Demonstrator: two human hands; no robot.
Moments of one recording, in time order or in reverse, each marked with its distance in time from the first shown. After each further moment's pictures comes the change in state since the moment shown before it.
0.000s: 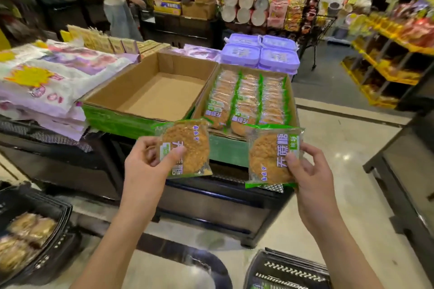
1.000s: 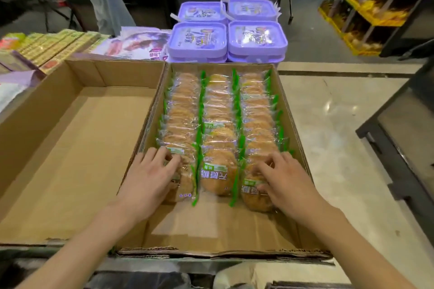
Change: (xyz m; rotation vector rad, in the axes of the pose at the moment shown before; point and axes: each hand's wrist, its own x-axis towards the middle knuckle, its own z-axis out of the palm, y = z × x) left_hand 0.308 -0.131 0.176 1.469 -0.686 0.820; right_hand 0.304 0.100 -0.023 -1.625 -0.461 -0.234
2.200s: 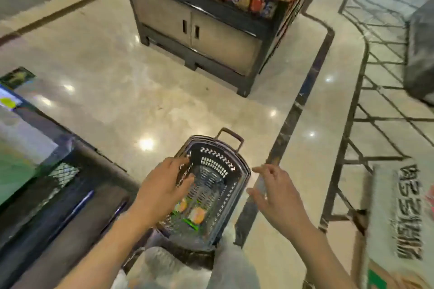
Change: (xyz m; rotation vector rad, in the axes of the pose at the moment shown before) left_hand -0.126 0.482 0.024 -0.708 -0.438 0.804; right_hand -0.569 -0.014 0.103 0.380 0.093 1.357
